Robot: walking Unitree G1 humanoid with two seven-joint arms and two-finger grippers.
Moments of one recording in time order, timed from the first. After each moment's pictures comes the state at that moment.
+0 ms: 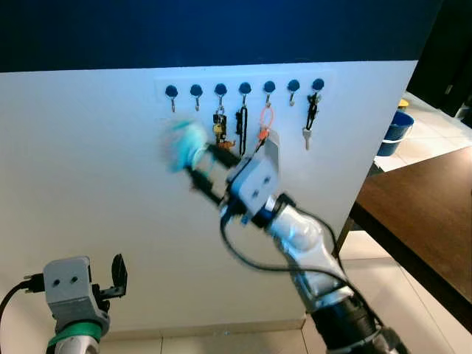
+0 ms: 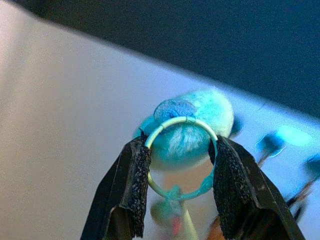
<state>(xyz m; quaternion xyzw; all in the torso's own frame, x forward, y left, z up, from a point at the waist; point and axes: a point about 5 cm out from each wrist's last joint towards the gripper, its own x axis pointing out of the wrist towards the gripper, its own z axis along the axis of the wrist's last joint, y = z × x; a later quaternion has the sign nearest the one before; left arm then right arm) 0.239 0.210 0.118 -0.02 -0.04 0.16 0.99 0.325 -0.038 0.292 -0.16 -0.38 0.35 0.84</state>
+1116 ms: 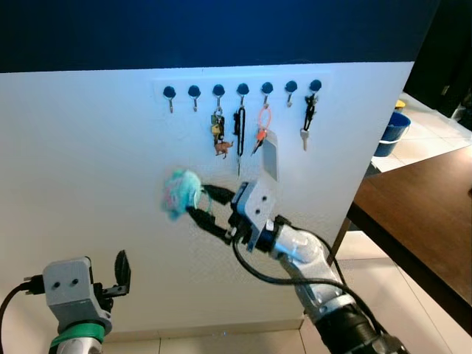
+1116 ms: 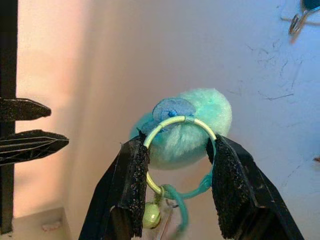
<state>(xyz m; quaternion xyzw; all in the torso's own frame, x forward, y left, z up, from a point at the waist) 0.236 0.204 0.123 -0.03 -0.07 0.14 0.99 0.331 -0.054 0.218 -0.15 -0.22 0.48 0.84</state>
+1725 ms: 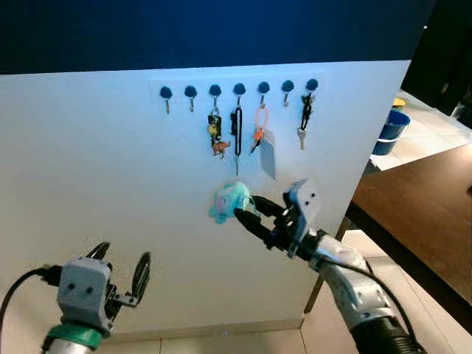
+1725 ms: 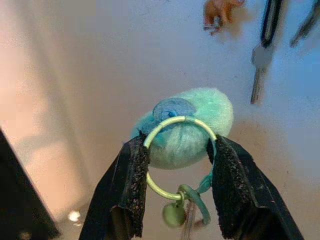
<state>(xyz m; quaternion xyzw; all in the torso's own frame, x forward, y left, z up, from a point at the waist) 0.226 0.197 0.151 0.13 -0.15 -0.06 0.98 0.346 -0.122 0.193 -0.01 -0.08 0.41 0.91</state>
